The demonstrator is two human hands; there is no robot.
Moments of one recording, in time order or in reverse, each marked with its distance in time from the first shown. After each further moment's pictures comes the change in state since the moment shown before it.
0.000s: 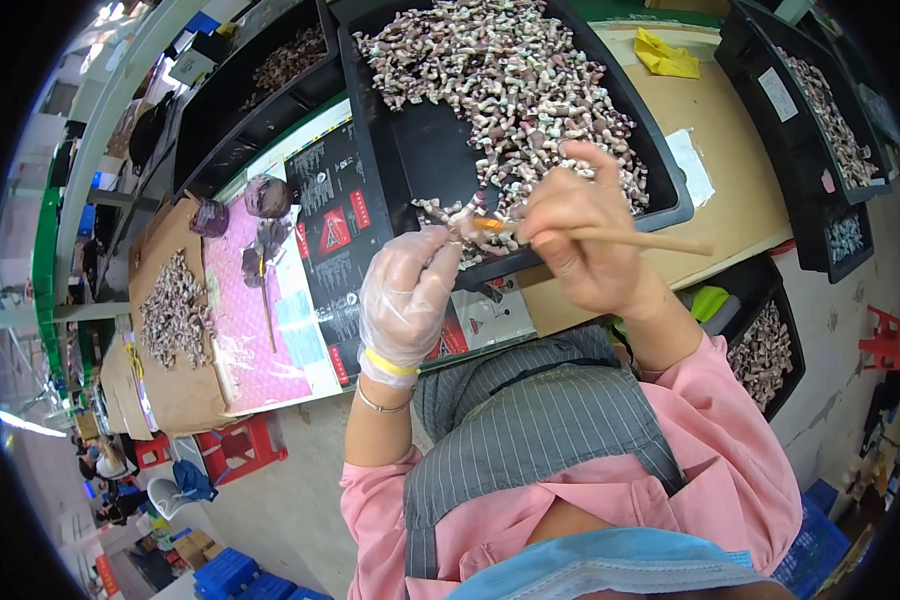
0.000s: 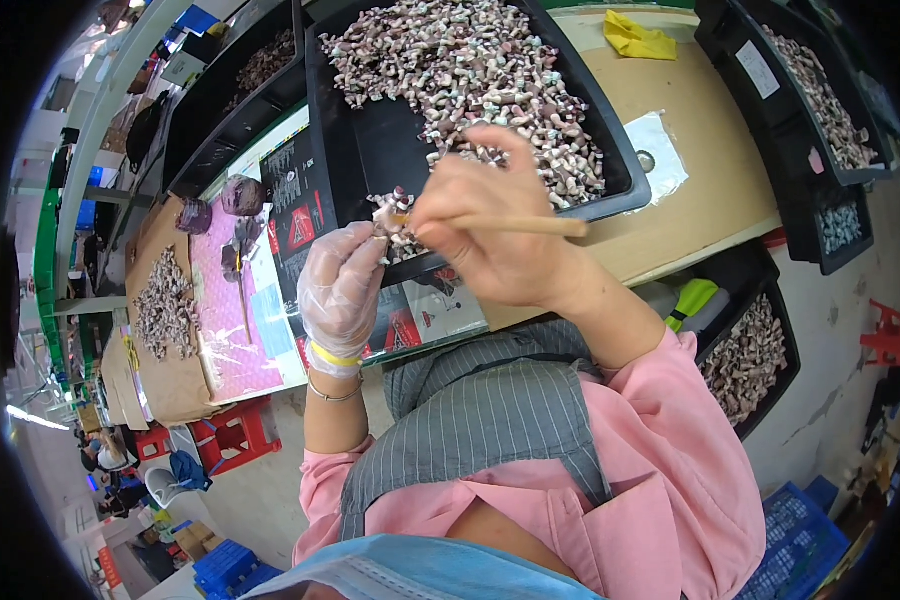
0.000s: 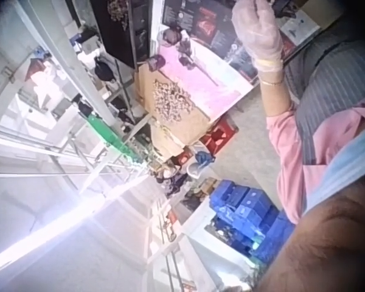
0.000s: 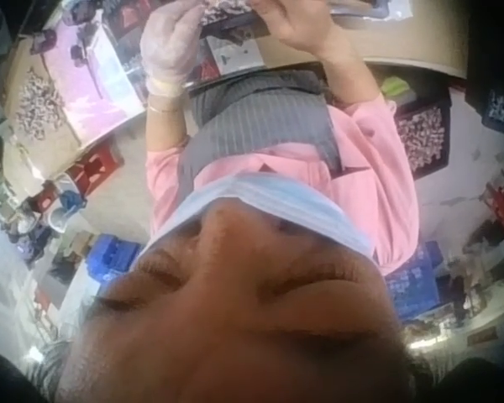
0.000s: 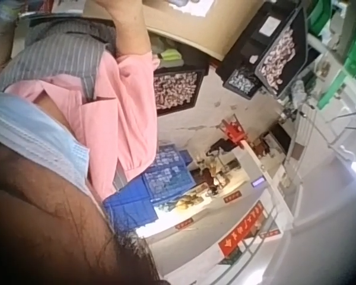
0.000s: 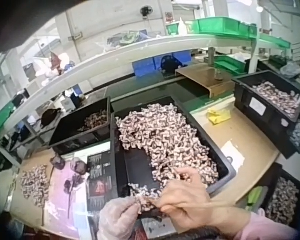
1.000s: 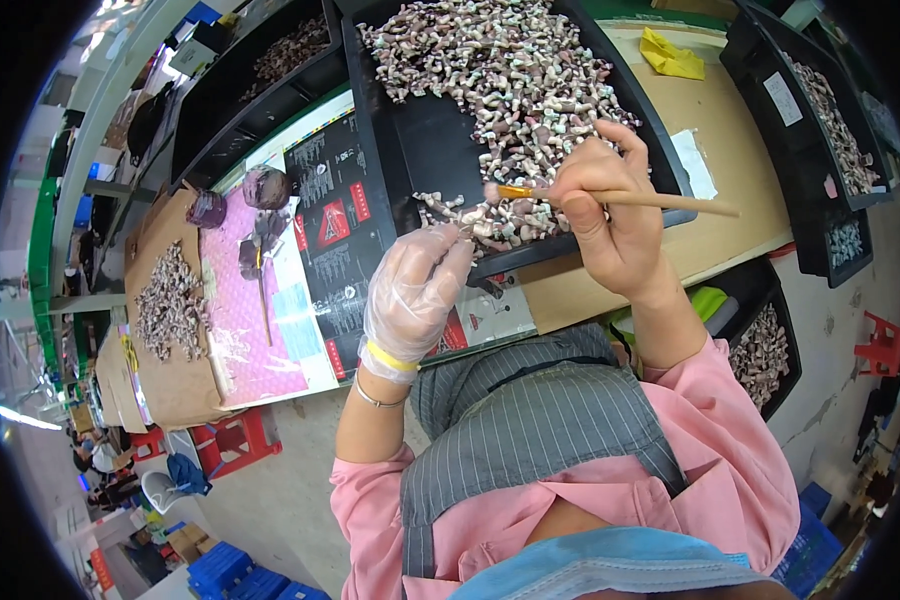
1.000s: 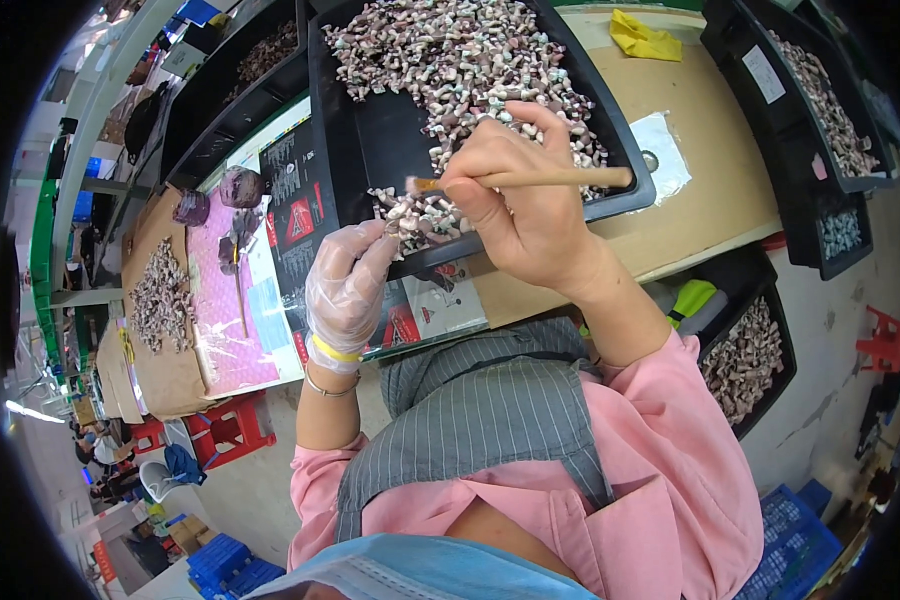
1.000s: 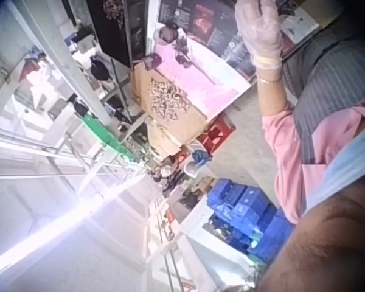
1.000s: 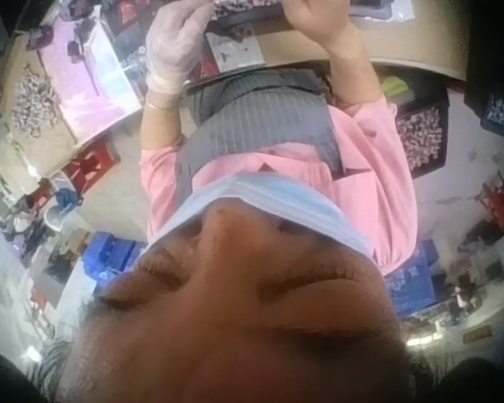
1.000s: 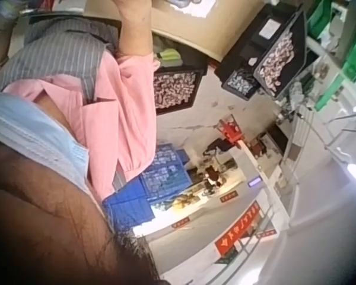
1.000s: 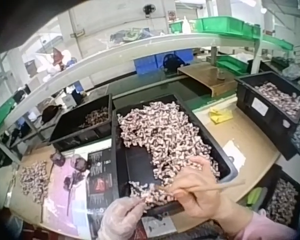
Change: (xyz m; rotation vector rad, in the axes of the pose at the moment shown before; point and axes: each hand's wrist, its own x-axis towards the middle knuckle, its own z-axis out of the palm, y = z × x) left_hand -0.007 -0.001 0.001 -0.035 -0.083 0.032; right_hand 0.001 0.006 -0.010 -0.116 0.109 0.086
